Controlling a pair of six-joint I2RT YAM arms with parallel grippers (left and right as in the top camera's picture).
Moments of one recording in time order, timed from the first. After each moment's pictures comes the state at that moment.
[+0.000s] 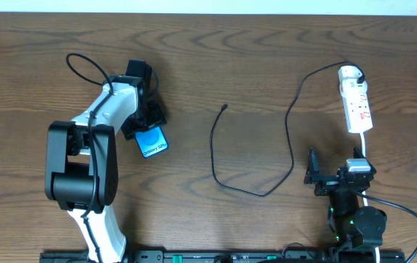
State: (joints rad) left arm -0.12 2.01 1.31 -0.84 0.00 -0.57; right arm -0.01 0.01 0.01 -0.07 -0.06 -0.01
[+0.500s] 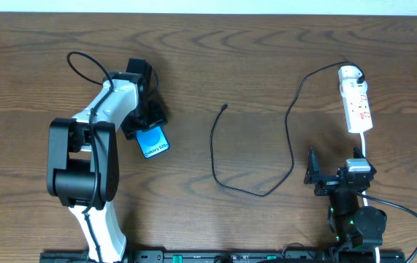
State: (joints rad) left arm -0.12 2.03 1.36 -0.90 0.04 -0.57; right arm -0.01 0.01 0.01 -0.07 -0.06 -0.01
